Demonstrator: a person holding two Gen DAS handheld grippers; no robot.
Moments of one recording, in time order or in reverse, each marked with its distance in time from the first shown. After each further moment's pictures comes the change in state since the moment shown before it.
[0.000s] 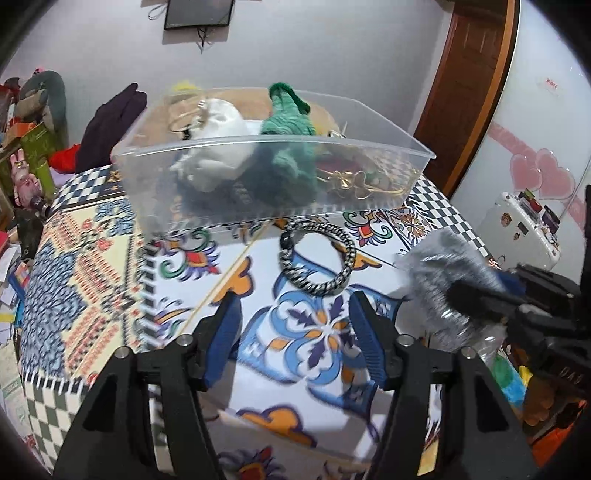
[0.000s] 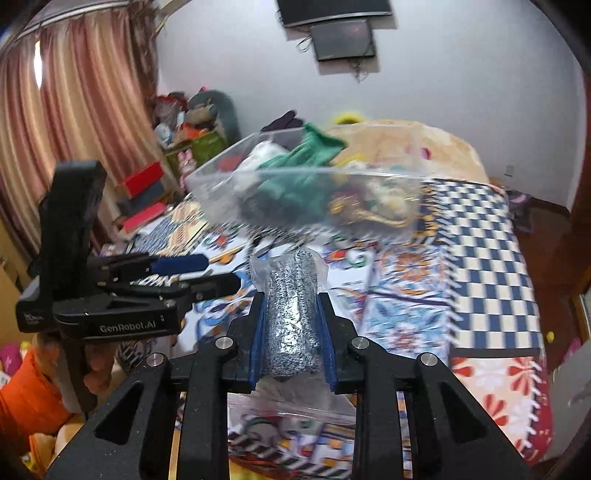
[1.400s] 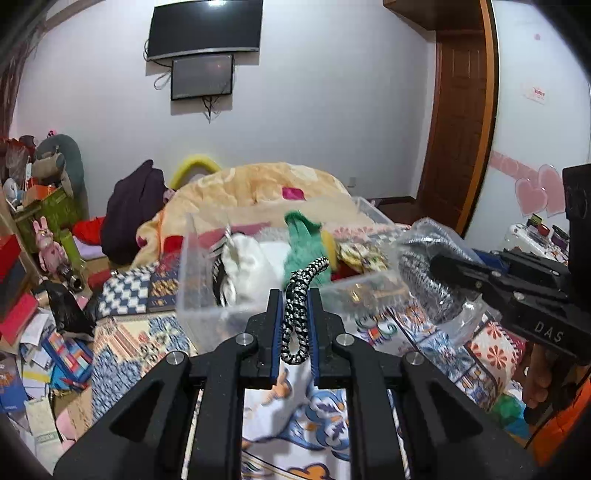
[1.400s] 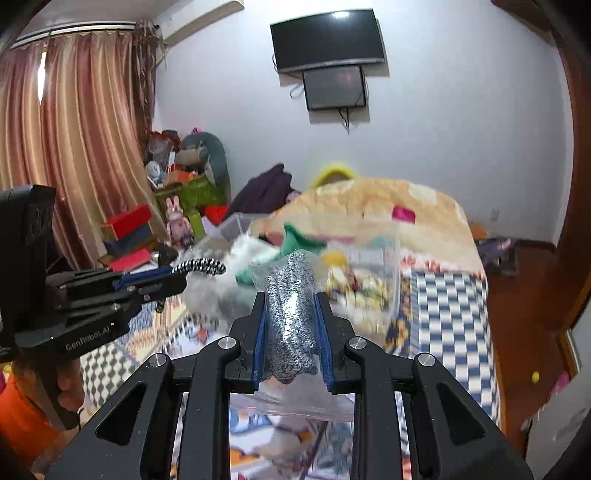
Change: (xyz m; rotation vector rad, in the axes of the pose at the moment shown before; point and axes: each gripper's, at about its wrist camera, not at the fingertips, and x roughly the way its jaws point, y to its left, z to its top) left arm -0.066 0.004 0.063 0.081 -0.252 0.091; right arm -0.007 -0.002 0.075 -0.059 -0.177 -0.053
